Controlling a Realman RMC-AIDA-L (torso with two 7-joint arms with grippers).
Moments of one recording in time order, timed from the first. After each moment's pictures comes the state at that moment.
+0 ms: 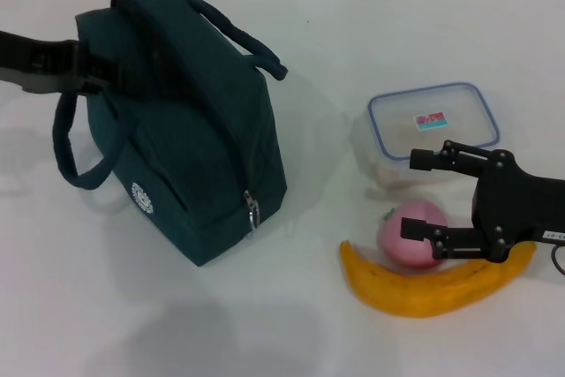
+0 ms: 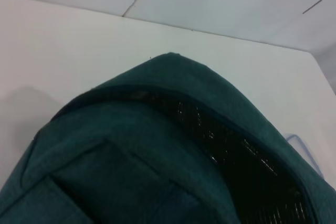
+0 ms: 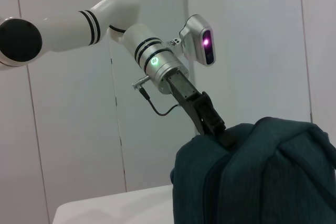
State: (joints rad) left arm -0.61 -1.95 0.72 1.16 2.26 1.80 -2.62; right arm 0.44 2.01 -1.04 -0.48 -1.57 -1.68 0.97
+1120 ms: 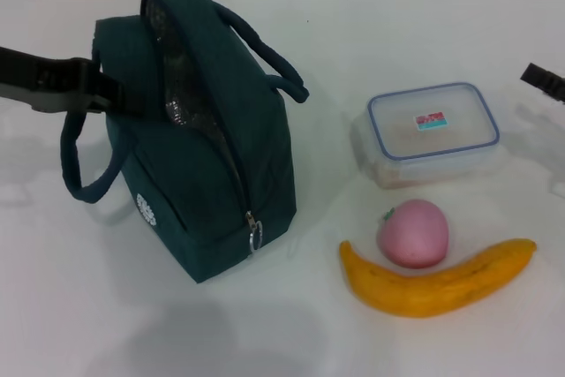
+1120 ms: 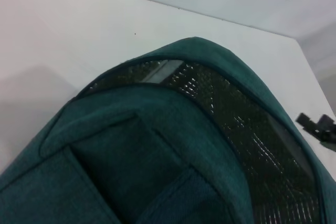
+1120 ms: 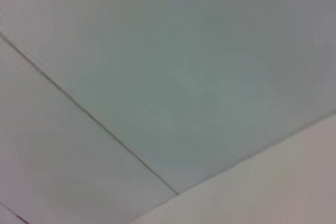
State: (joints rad) left arm -0.60 -1.96 0.72 1.14 2.25 1.84 -2.62; right arm 0.46 1.99 -0.61 -0.33 -1.57 -1.24 1.62
